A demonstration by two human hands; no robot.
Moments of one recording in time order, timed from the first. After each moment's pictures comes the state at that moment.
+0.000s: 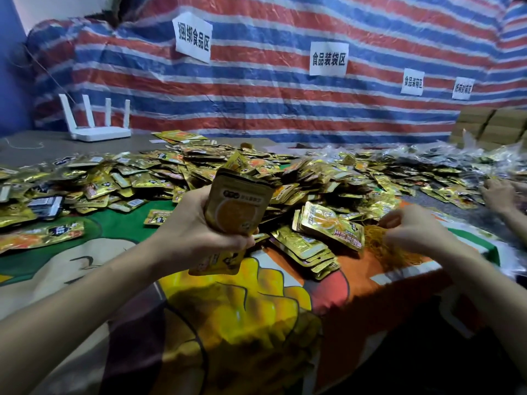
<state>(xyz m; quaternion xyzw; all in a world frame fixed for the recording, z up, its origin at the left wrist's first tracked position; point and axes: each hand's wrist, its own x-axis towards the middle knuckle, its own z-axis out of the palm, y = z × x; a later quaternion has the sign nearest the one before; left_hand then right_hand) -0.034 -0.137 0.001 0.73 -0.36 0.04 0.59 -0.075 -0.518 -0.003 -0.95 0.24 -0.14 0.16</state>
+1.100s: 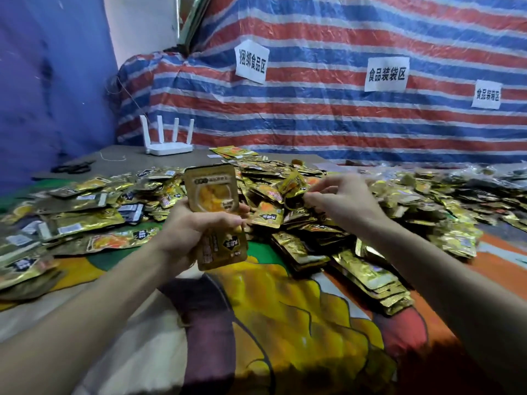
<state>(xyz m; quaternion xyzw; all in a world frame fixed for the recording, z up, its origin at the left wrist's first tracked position) -0.002 -0.062 -0.005 0.60 -0.17 -0.01 0.78 -0.006 -0.311 0.045 -0.89 -0.06 -0.21 0.41</state>
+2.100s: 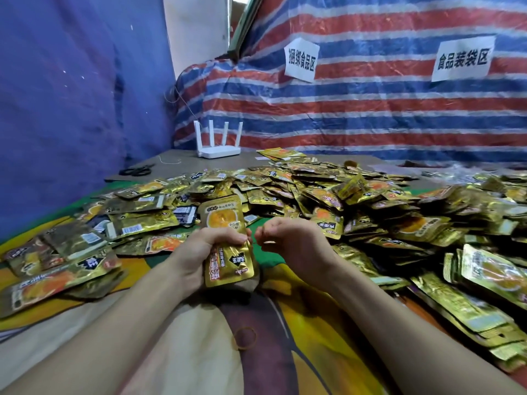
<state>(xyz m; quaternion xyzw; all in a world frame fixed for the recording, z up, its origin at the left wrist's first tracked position) 0.033 0.002 -0.042 0.56 0.02 -0.10 0.83 0.051 -0.182 -0.035 -0.57 -0.21 0.14 0.78</state>
